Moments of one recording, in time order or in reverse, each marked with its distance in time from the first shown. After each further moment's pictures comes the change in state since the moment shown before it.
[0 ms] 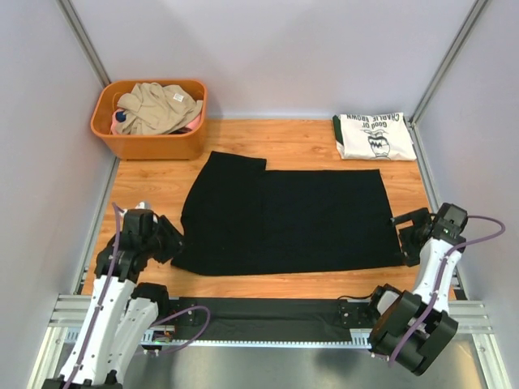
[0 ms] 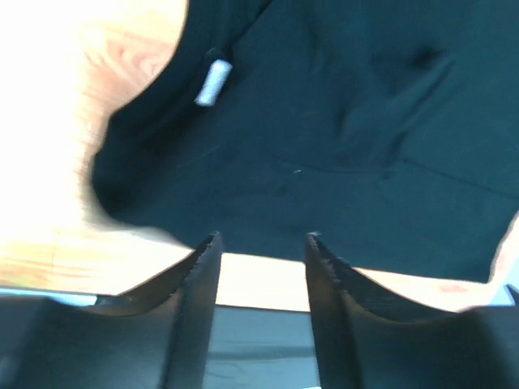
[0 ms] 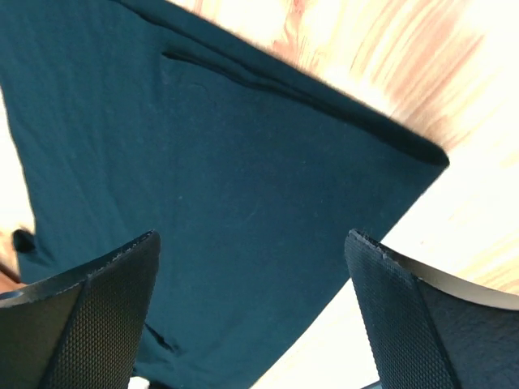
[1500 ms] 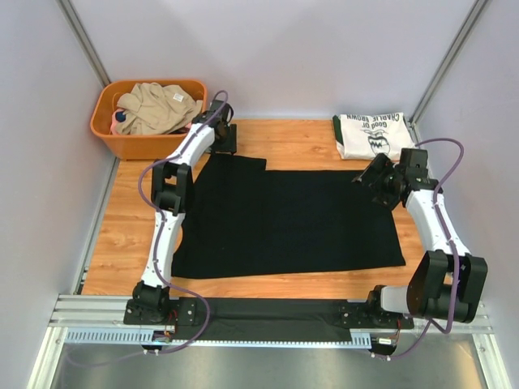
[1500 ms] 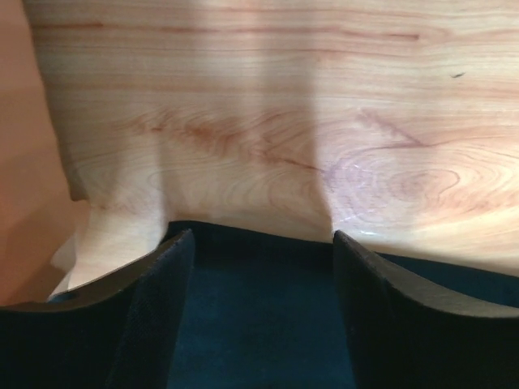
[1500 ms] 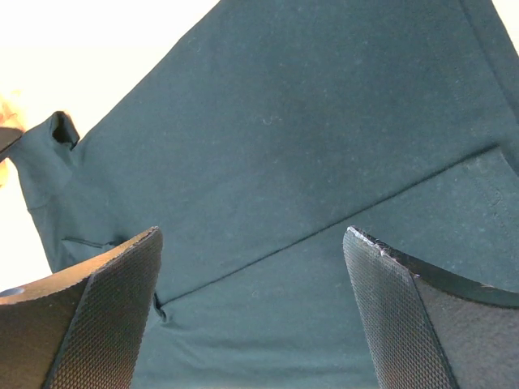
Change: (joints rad) left arm -0.138 2.013 1.766 0.119 -0.211 0.543; right arm 0.470 0.343 0.354 0.207 -0.001 -0.095
